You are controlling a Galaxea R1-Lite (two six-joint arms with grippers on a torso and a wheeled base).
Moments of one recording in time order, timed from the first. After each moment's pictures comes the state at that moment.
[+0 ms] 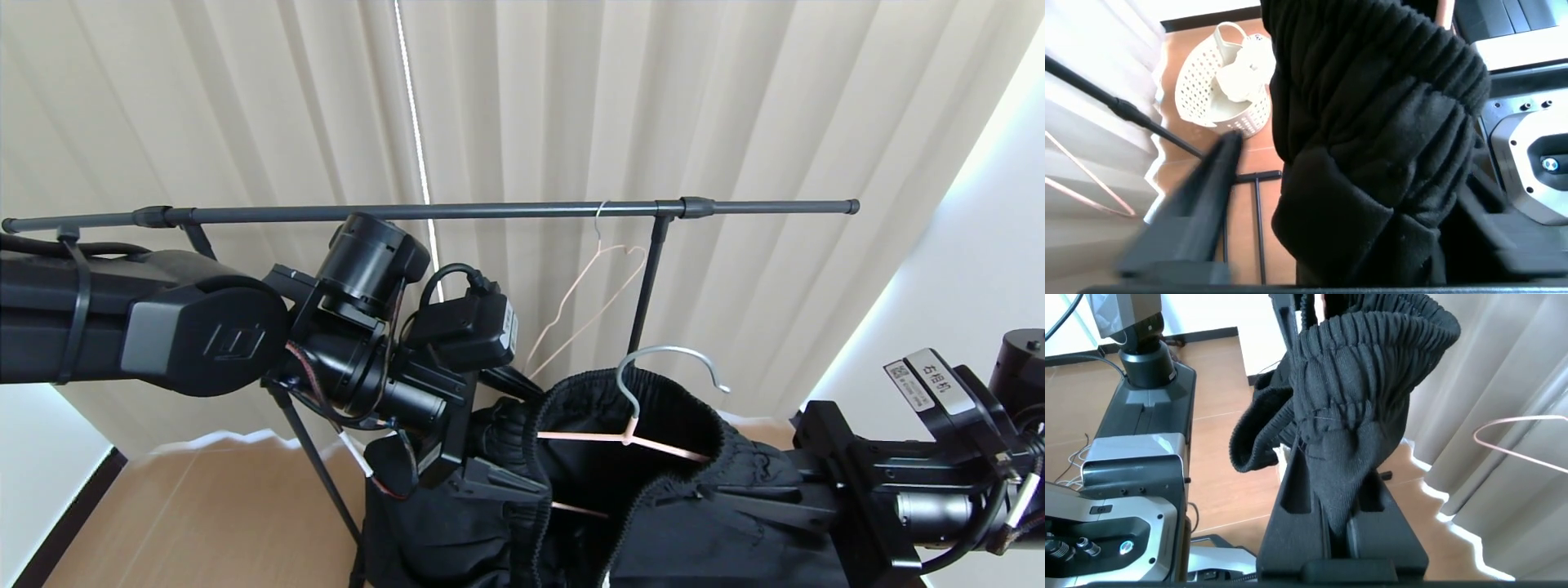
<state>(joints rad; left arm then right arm) -0.55 1.82 -1.25 0.27 -0.79 0.89 0.39 1.49 -0.37 -0.87 0.97 -0.21</state>
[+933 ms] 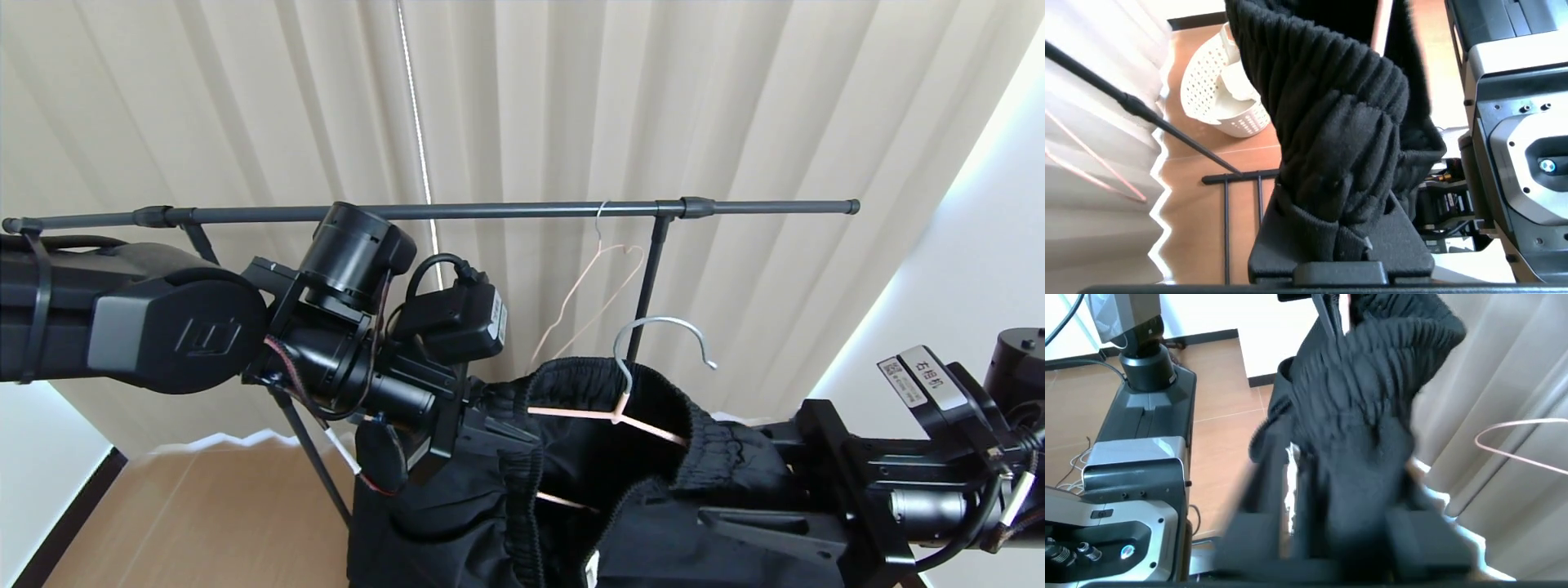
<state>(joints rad) -0.54 1.79 -1.24 0.27 -0.79 0.87 0.40 1.50 -0.37 -0.87 0.96 -0.20</state>
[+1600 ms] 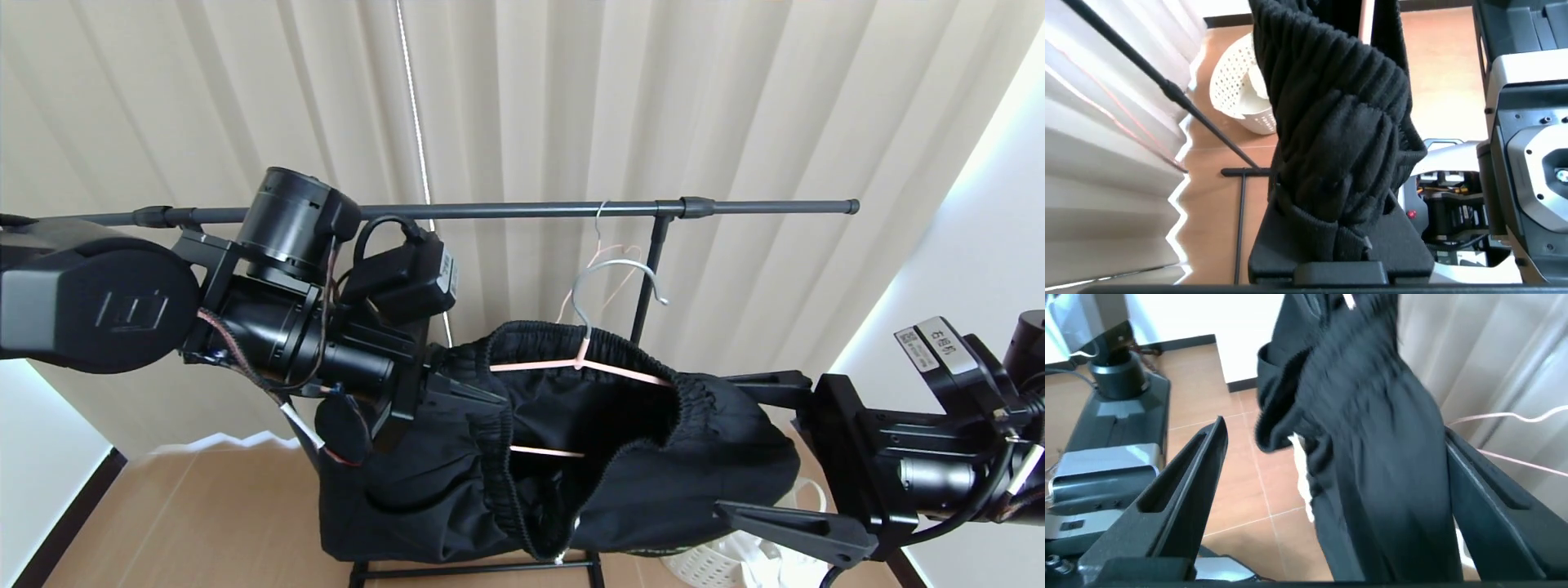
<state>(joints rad) -0.46 1.73 -1.24 0.27 -0.79 0.84 0.32 1.50 -0.40 -0.87 0.96 -0.19</state>
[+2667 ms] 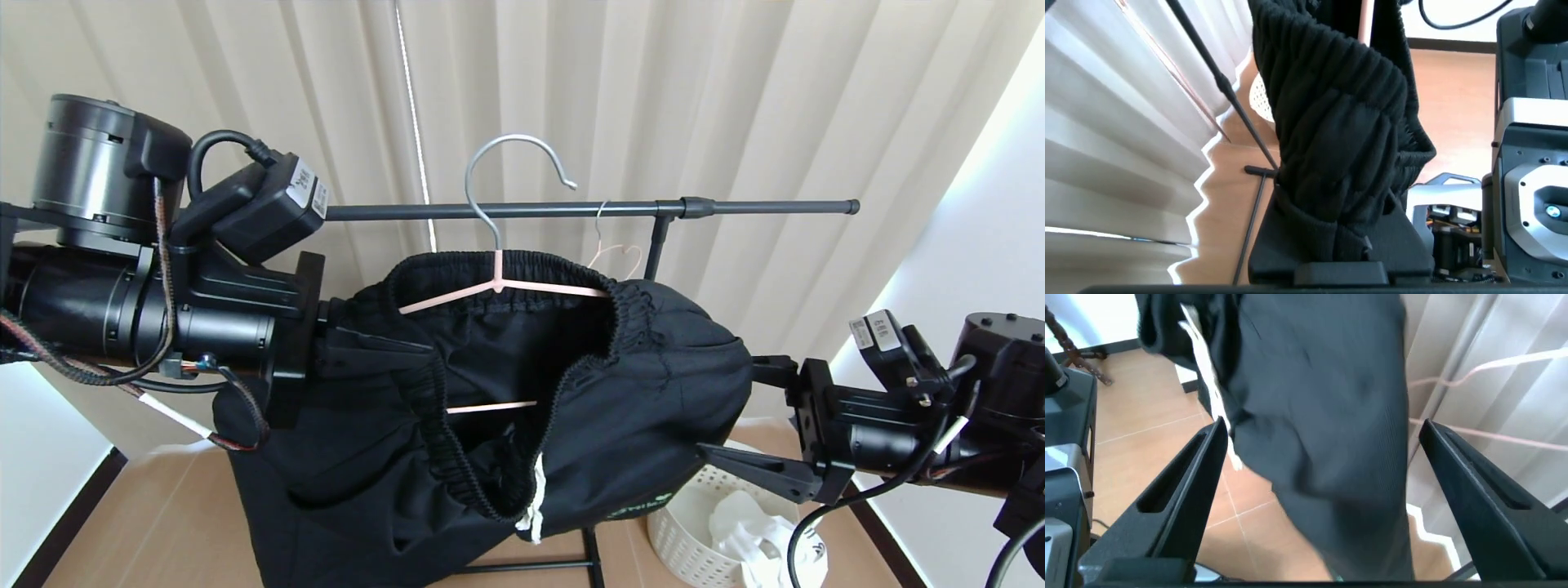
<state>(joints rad) -0.34 1.51 -1.15 0.22 -0.79 0.68 0.20 1.69 -0.41 -1.06 0.95 -0.20</state>
